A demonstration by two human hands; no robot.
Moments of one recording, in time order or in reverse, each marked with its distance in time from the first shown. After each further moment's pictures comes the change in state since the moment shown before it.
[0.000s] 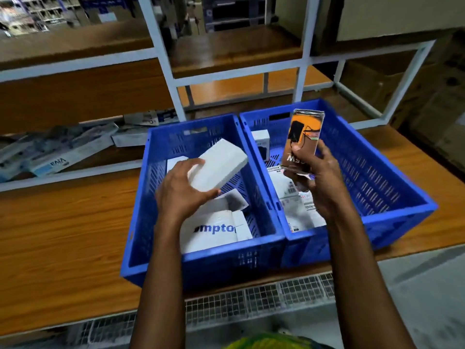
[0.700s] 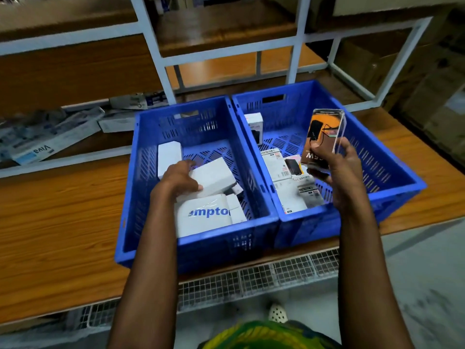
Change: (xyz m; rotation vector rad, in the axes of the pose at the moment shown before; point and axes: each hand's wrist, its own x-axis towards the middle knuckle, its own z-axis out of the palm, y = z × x) left_hand 0.047 -0.030 0.028 0.093 -0.517 -0.188; right_hand -0.005 0.014 -0.053 -0.123 0.223 0.028
